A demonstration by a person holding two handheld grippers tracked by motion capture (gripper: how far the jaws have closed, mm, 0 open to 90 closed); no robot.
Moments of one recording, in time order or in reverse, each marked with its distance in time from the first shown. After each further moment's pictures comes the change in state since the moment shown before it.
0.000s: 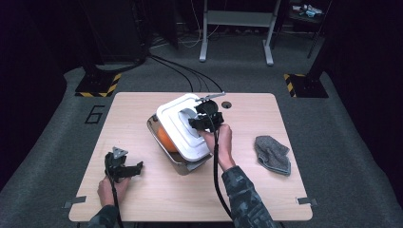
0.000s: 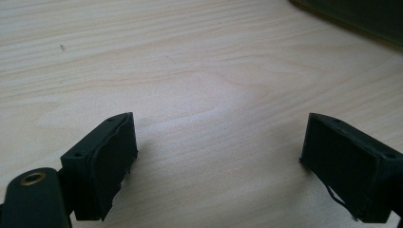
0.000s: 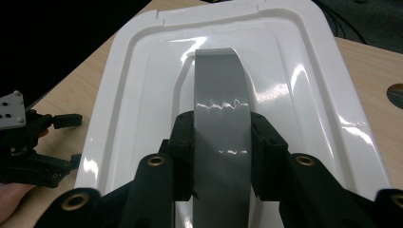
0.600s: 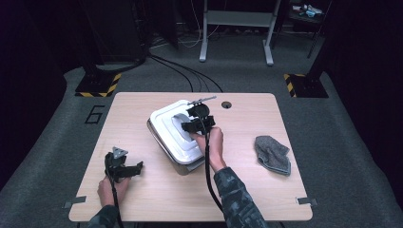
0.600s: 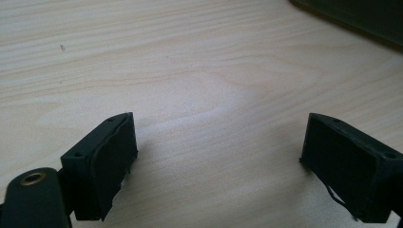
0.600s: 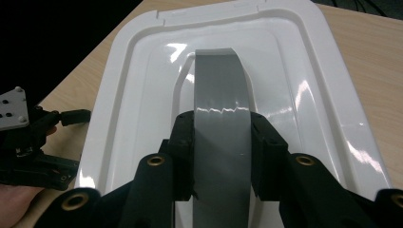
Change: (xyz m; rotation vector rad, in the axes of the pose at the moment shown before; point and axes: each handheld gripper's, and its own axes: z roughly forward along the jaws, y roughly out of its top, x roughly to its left) left arm 0.001 0.000 0.000 0.002 0.002 0.008; right arm 0.012 -0.003 0.028 0.050 0.036 0.033
